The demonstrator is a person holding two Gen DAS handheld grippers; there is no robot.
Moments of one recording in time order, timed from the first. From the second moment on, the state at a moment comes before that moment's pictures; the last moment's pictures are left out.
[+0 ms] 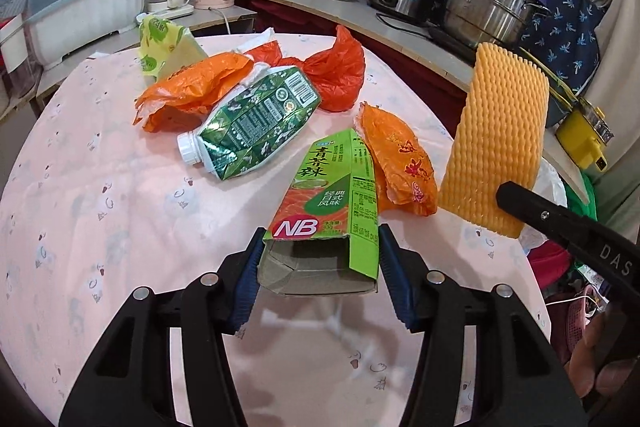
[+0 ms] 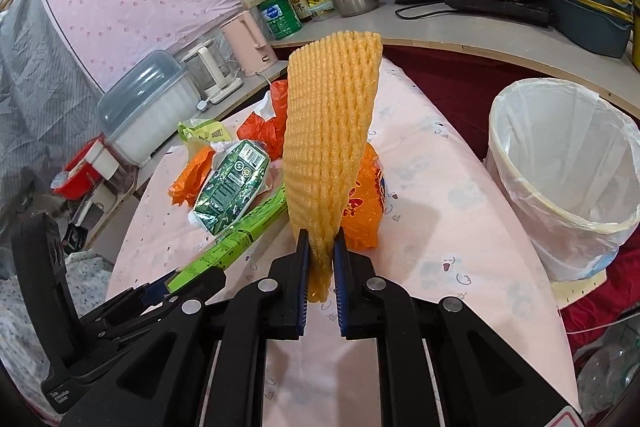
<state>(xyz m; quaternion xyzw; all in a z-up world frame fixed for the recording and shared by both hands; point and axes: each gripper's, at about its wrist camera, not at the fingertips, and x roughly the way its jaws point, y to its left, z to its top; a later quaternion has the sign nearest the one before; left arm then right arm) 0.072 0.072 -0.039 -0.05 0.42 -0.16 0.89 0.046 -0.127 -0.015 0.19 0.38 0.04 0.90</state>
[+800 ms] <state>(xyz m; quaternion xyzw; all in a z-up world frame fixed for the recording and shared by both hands) 0.107 0.053 -0.089 -0.01 0.47 -0.13 0.87 0.052 -0.130 -0.031 0.20 0.40 0.04 0.89</state>
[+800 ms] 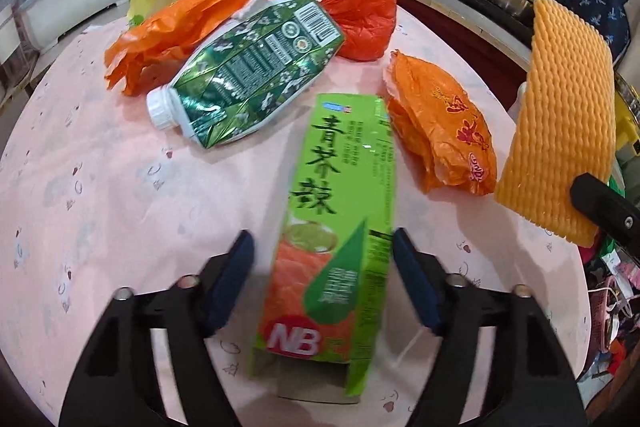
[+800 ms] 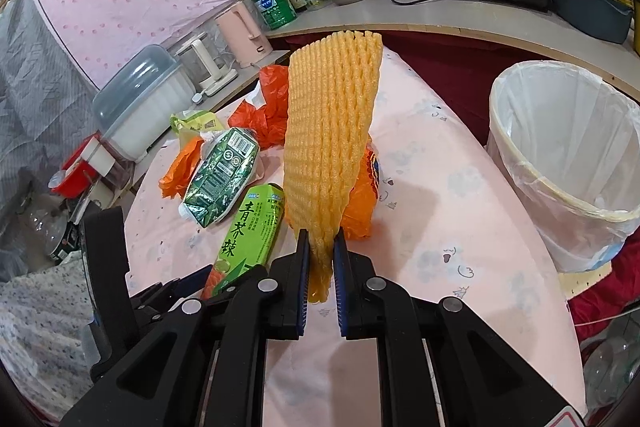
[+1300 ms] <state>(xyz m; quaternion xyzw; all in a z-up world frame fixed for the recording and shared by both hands) 0.083 0.055 -0.038 -0.03 0.42 -0.14 0.90 0.044 -0.137 -0.013 0.20 0.37 0.05 0.90</state>
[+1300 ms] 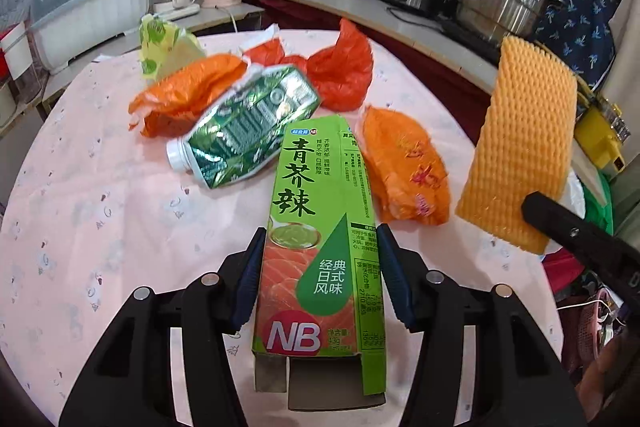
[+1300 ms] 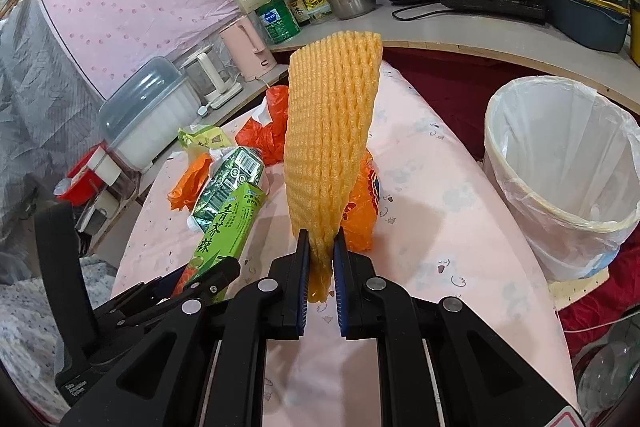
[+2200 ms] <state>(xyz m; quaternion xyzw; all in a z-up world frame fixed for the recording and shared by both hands) 0.100 -0.149 0.012 0.03 0.37 -0.32 0.87 0.017 -0.308 -0.016 0.26 0.32 -0.10 0.91</state>
